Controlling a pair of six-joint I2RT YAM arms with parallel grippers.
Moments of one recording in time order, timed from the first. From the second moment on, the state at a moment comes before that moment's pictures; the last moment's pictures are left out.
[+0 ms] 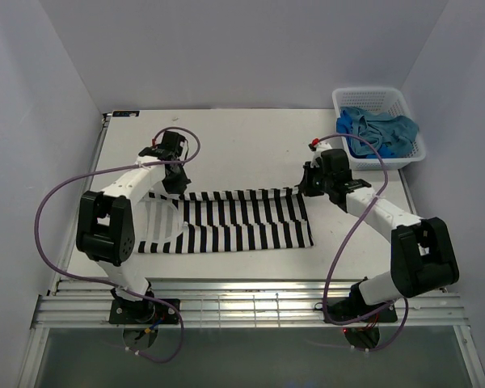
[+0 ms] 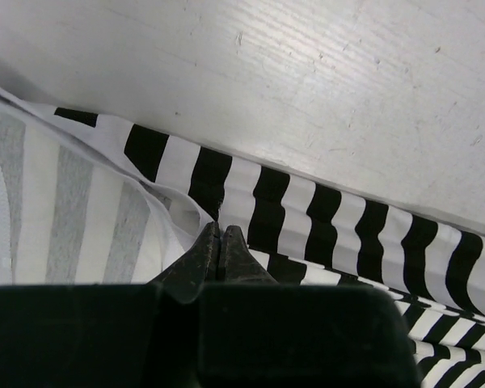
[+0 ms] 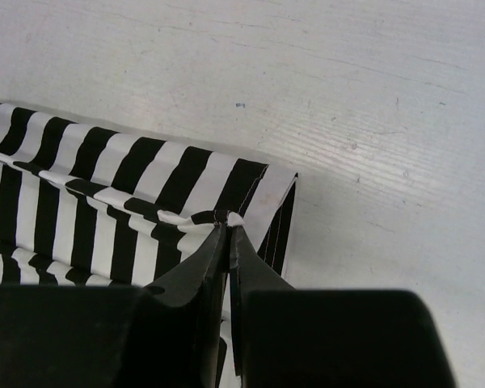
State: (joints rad) left arm -0.25 1.74 1.30 -0.72 -0.18 -0.60; right arm 0.33 1.47 0.87 -0.10 -0.15 0.18
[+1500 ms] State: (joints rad) left arm -0.28 1.62 1.06 -0.73 -0.08 -0.68; right arm 0.33 1.26 0.62 -0.12 -0.17 0.19
